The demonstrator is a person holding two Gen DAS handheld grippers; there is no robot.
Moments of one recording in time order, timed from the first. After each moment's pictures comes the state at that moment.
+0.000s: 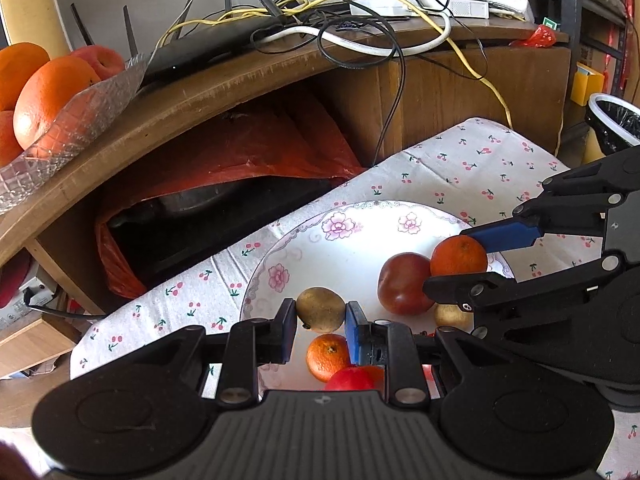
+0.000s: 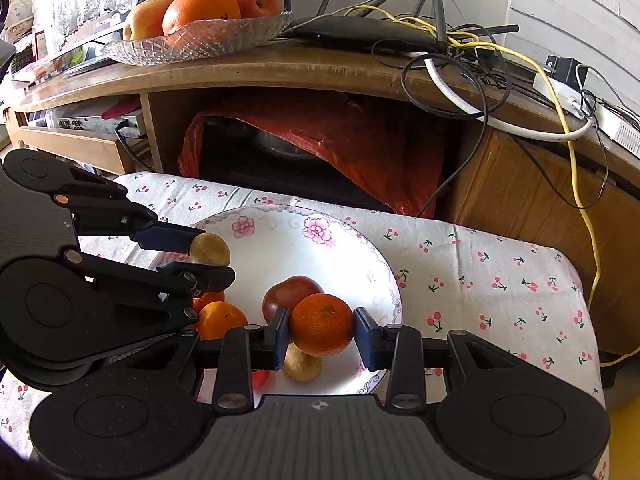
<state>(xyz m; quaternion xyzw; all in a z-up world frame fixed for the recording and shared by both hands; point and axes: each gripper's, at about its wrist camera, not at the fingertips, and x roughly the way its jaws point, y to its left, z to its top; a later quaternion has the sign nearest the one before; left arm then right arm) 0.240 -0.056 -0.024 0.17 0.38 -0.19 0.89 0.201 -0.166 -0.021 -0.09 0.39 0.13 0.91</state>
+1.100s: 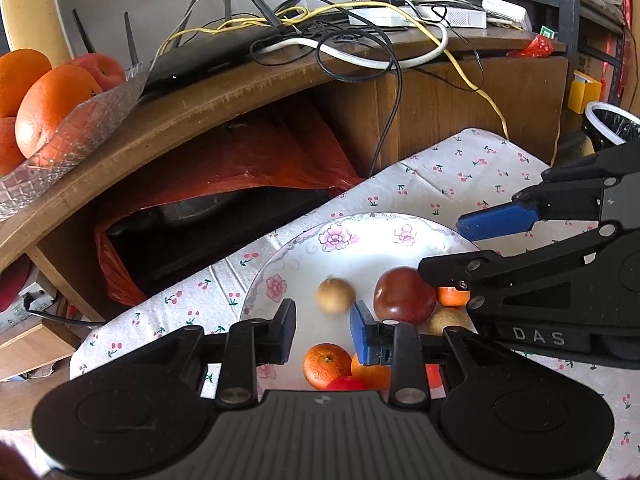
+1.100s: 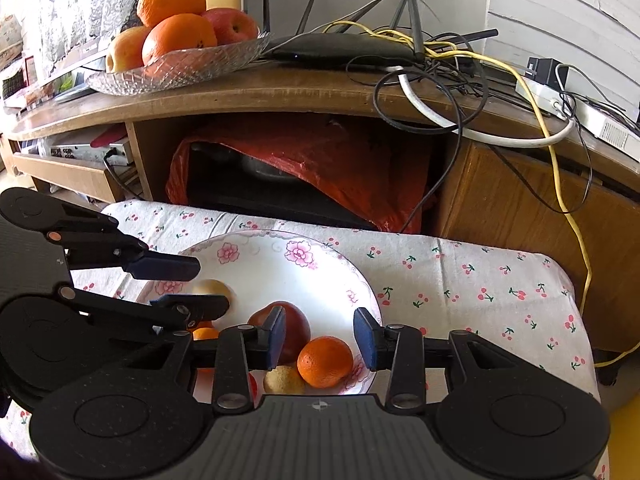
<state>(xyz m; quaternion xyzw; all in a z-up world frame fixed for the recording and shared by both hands) 0.239 -0.056 -0.018 0.16 0.37 -0.20 0.89 0.207 -0.179 -0.012 -0.06 0.37 0.12 0.92</state>
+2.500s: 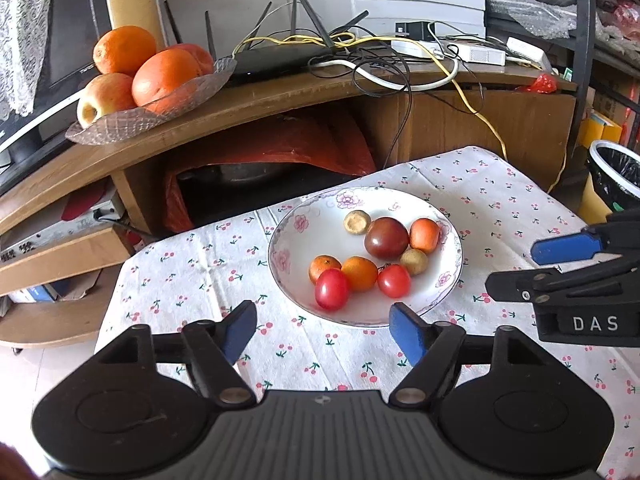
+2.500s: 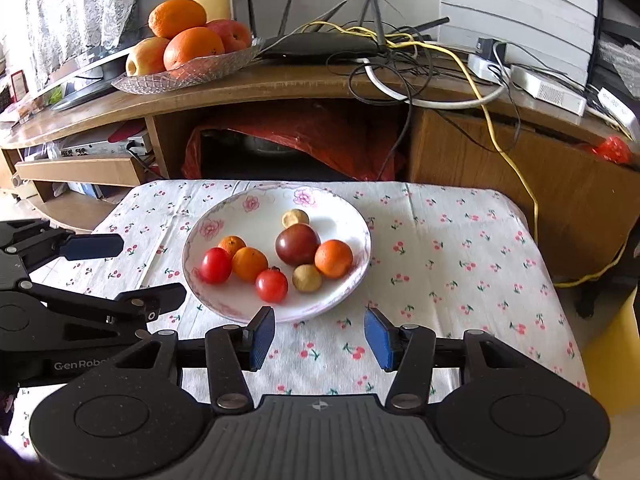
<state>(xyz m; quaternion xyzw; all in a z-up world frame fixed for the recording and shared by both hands) 0.132 -0.027 0.008 0.10 0.36 -0.13 0.92 0.108 -0.184 0.014 -0.03 0.39 0.08 0.92</state>
